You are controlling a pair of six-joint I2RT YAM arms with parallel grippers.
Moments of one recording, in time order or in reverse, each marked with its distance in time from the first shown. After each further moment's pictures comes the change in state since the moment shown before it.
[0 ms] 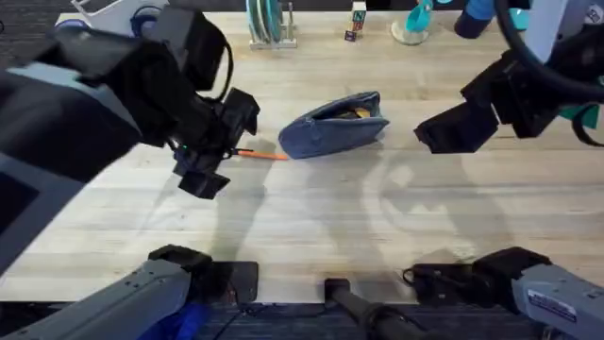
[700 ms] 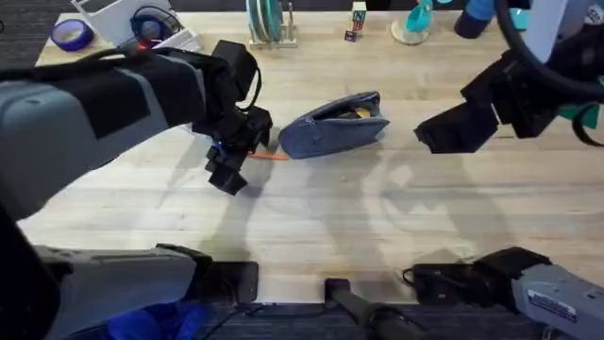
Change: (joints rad) left arm -0.008 0.325 -0.056 0.224 0.031 -0.045; right arm 0.000 0.000 0.000 0.000 0.000 0.000
